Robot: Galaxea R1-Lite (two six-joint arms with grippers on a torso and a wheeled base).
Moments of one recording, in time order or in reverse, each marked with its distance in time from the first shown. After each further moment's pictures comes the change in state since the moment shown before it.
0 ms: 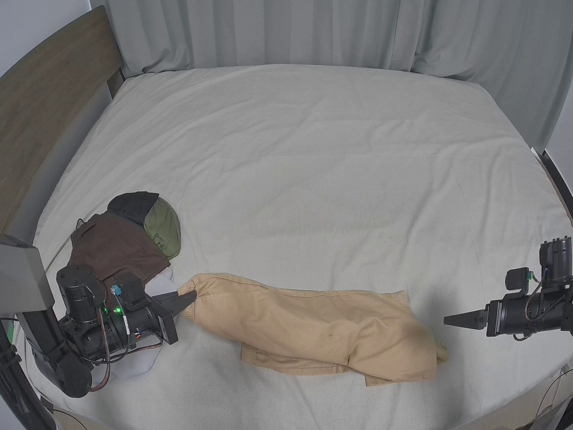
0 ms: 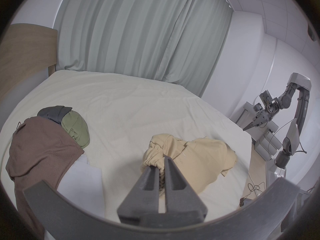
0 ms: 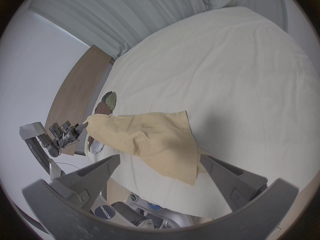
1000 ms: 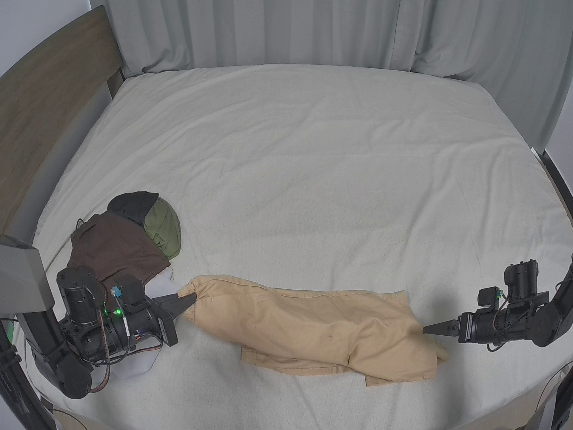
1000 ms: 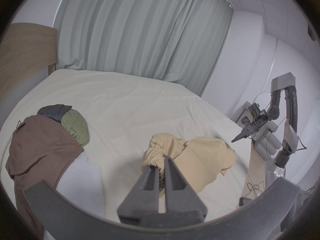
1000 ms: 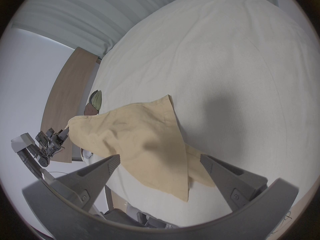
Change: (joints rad) left arm -0.002 0.000 0.009 0.000 0.000 0.001; right arm -0.028 0.414 0.080 -0.407 0.025 0.067
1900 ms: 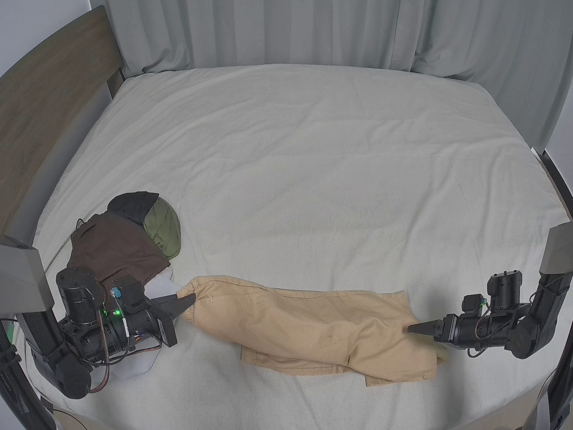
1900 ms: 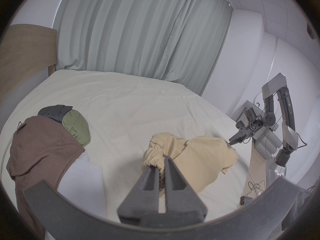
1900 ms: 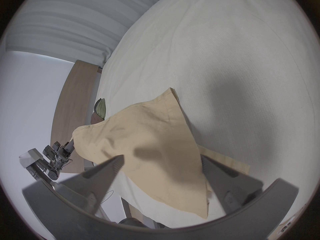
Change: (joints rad) left arm 0.005 0.000 0.005 0.000 0.000 0.012; right arm 0.049 0.228 0.033 -0.340 0.055 0.206
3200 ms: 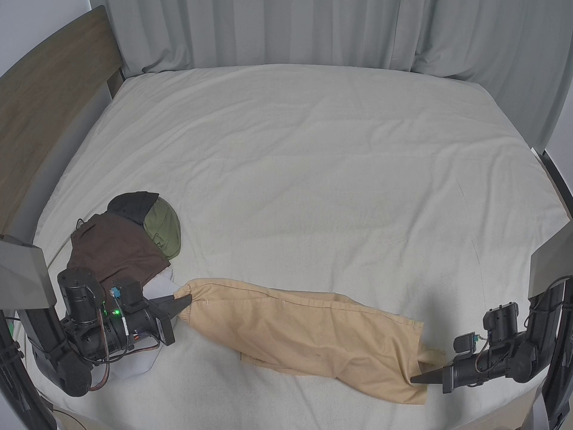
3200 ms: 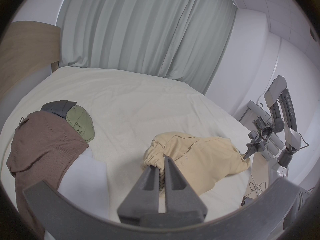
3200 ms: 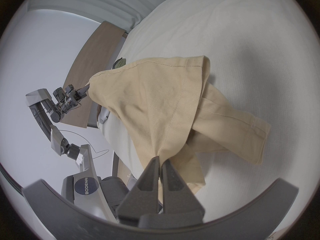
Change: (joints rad) left arm 0.029 0.028 -0.005 0.000 0.000 -0.002; right arm 0.034 0.113 0.224 -0.129 0.144 -0.402
